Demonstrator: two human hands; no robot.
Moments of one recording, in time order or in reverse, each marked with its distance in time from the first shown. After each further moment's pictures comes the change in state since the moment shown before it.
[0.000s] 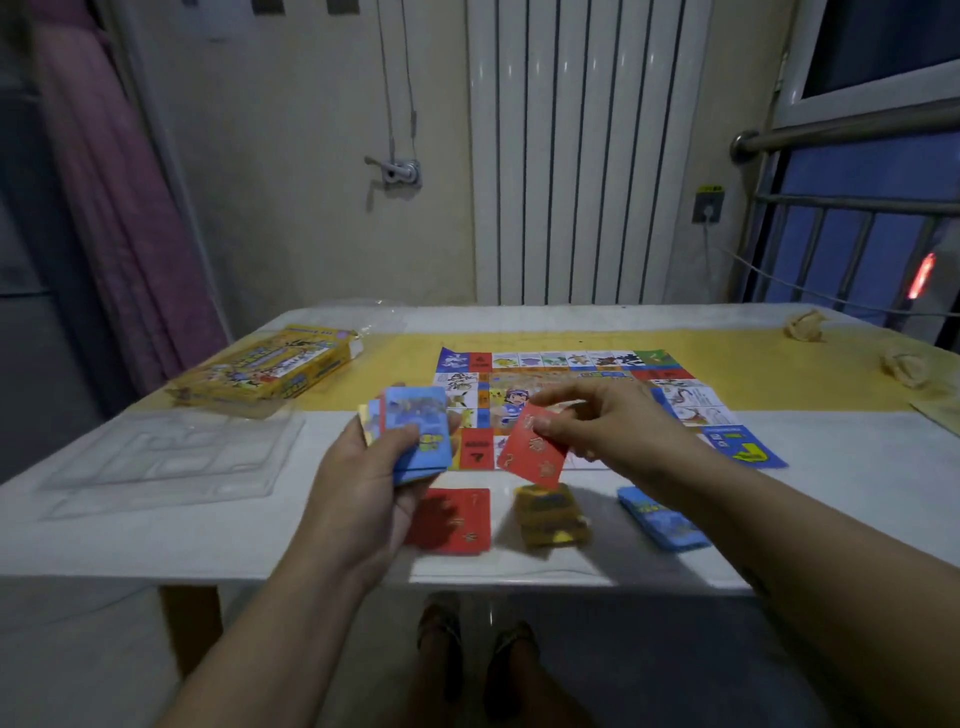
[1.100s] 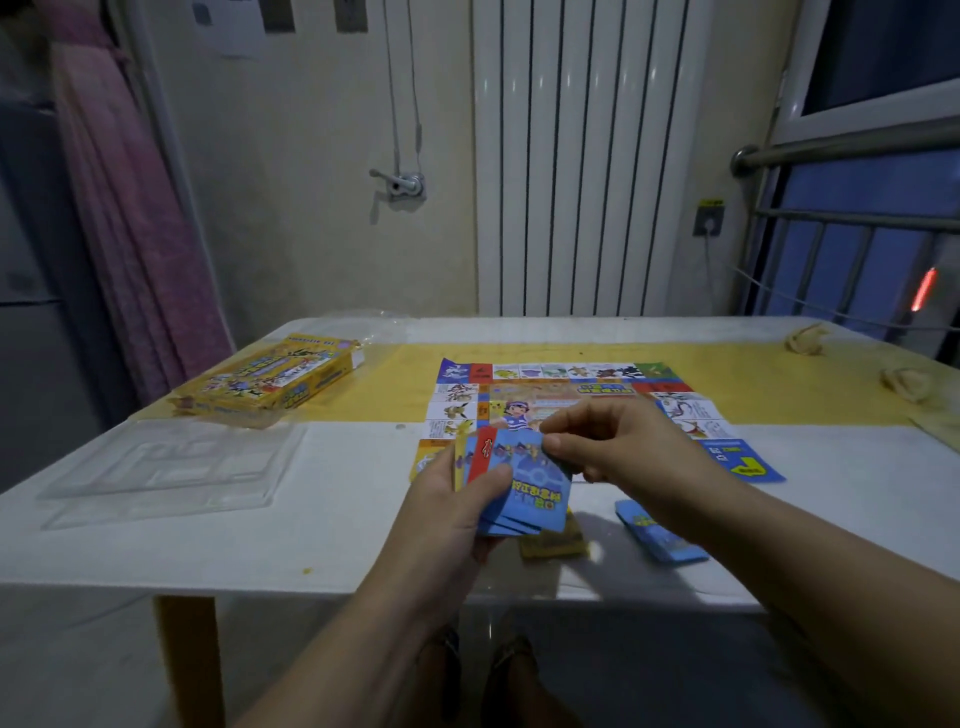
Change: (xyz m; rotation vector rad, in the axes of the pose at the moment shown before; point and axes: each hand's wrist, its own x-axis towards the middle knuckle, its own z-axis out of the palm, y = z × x) left_hand -0.018 -0.027 0.028 0.186 -0.169 -0.150; right_hand -0.014 -0.002 -0.003 0.044 0.017 -0.029
